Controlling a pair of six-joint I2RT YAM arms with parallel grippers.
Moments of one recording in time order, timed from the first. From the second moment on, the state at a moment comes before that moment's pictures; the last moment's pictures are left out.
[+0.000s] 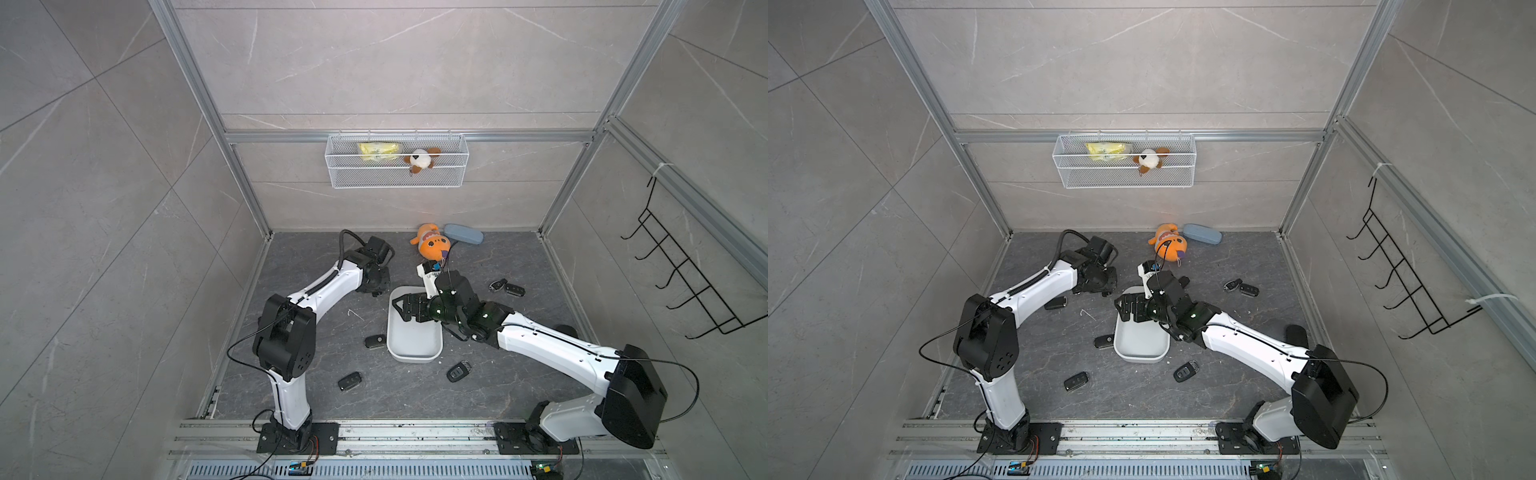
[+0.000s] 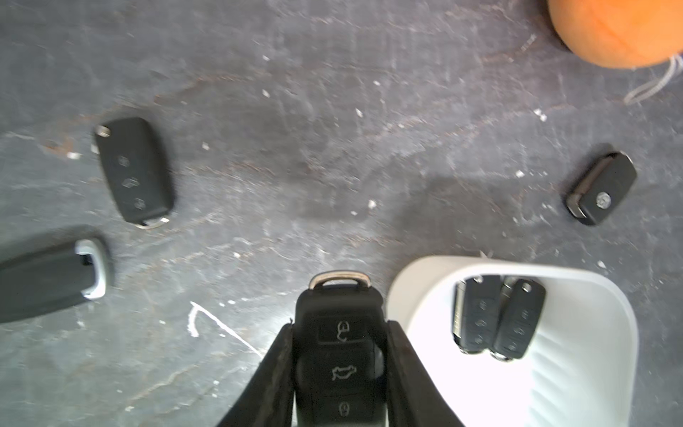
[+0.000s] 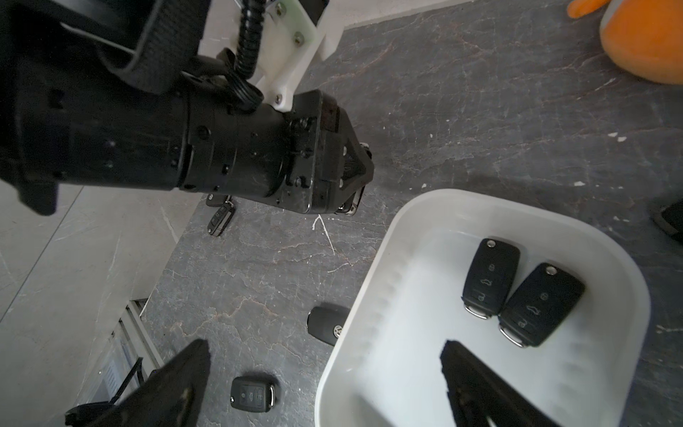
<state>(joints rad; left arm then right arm) -0.55 1.86 1.51 -0.77 -0.10 -0.55 0.80 1.42 1.03 -0.17 -0.07 0.56</state>
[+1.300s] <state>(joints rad) -0.76 2.13 1.67 -0.77 -0.18 -0.73 0.75 0.98 0.80 -0.40 0.01 0.52</state>
